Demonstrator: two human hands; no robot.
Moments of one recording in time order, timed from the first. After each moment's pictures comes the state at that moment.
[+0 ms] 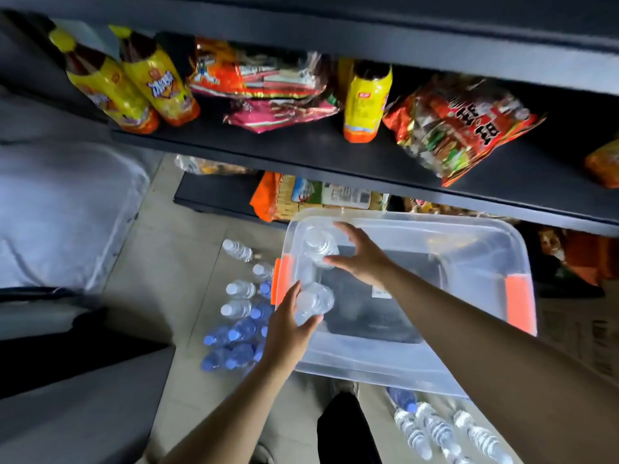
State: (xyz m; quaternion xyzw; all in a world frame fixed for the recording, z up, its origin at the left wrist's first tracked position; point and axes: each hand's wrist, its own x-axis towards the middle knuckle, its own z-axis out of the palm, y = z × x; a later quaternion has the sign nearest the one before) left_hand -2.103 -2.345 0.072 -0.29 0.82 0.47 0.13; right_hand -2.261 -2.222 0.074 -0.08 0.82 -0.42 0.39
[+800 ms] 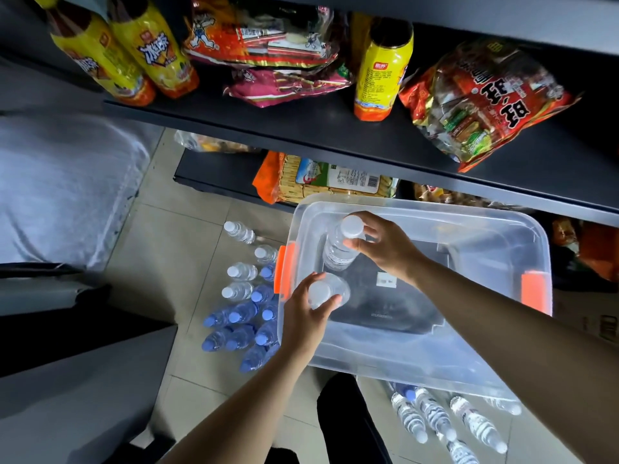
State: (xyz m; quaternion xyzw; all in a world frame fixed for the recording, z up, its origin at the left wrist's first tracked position) left_hand -2.118 -2.320 0.067 -0.36 0.76 0.54 0.07; right_hand -2.269 -2.203 0.073 -0.09 0.77 -0.51 0.37
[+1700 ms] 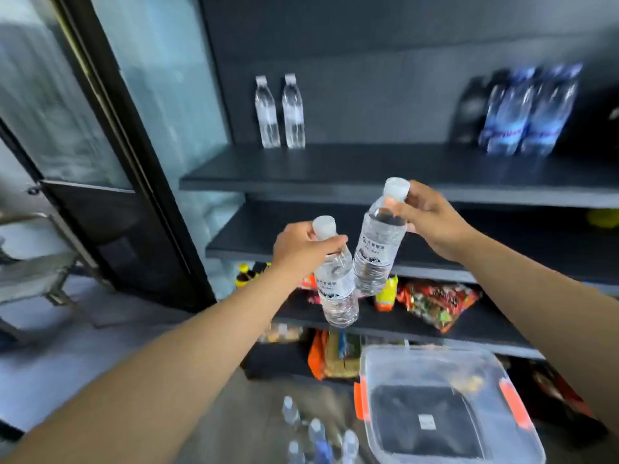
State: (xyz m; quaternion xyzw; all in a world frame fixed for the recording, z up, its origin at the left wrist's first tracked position) left_hand -2.116 -2.495 0.554 -0.10 0.86 0.49 -0.12; right_hand -2.178 -2.291 0.579 -0.22 0.73 -0.65 0.03
